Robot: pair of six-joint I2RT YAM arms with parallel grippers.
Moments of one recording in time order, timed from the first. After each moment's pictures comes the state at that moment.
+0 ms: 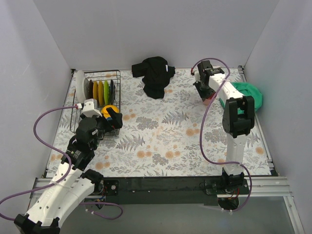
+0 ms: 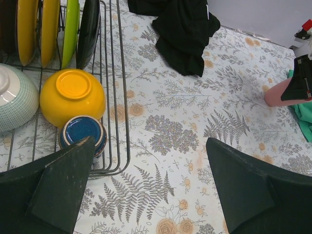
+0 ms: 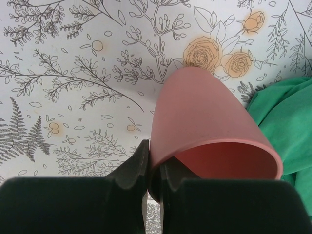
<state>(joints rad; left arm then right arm) -0.44 0.60 0.66 -0.31 -0.28 -0.46 0.23 2.11 1.81 -0.90 0.11 -0.21</state>
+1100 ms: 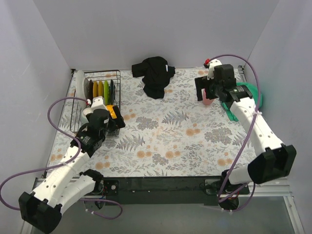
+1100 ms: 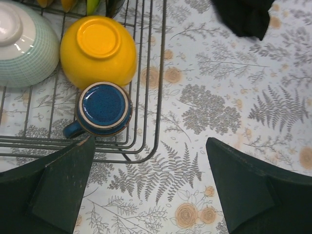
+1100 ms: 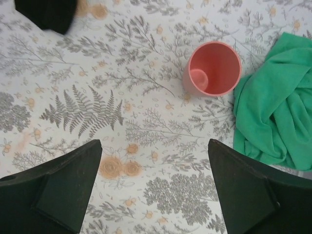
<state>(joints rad) -0.44 0.80 0.70 -0.42 -0.34 -0.53 0.30 1.46 1.46 -0.72 0.06 -0.03</state>
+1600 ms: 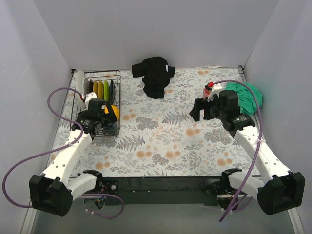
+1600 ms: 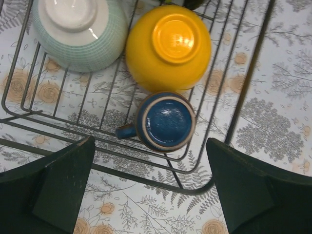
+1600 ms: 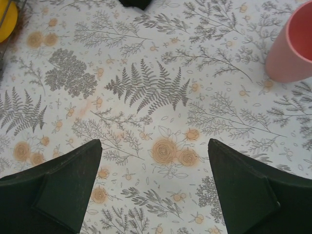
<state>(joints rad) -0.29 1.04 0.86 -0.60 -0.39 -0.53 0.30 1.08 0.92 -0.39 -0.23 0.08</state>
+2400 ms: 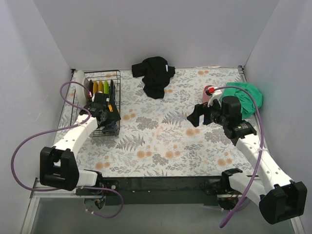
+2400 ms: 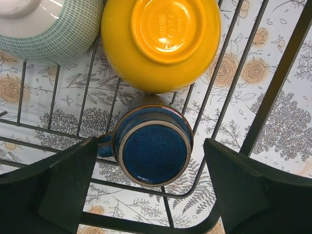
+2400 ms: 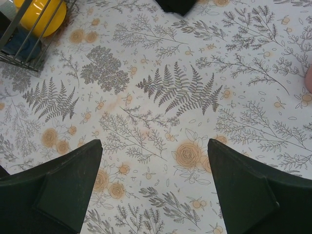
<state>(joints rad) -0.20 1.33 0.94 -0.61 -0.24 -0.53 0.30 0.97 0.79 -0.29 -0.39 0.10</state>
